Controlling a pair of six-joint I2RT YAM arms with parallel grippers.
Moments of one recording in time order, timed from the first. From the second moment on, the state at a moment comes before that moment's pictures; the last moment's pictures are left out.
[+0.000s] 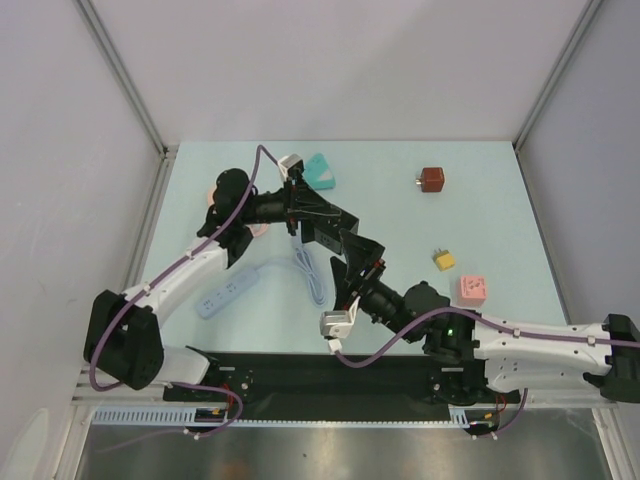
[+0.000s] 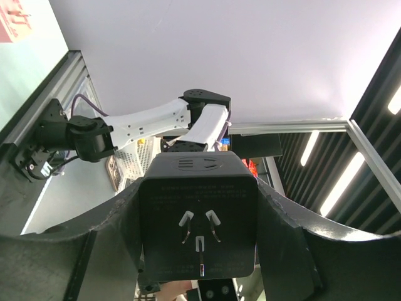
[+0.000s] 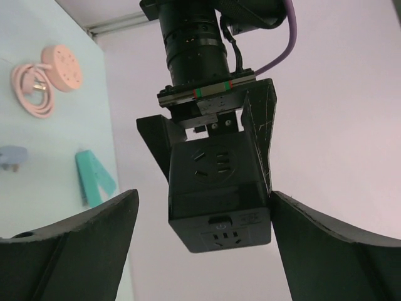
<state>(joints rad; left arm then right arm) -0.45 1.37 0.98 0.46 1.08 -1.62 1.34 0.97 0.69 0.40 0.41 -1.39</state>
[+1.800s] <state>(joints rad) 0.27 1.53 1.06 -0.59 -0.03 -0.49 0.93 1.11 1.01 -0.26 0.08 0.02</state>
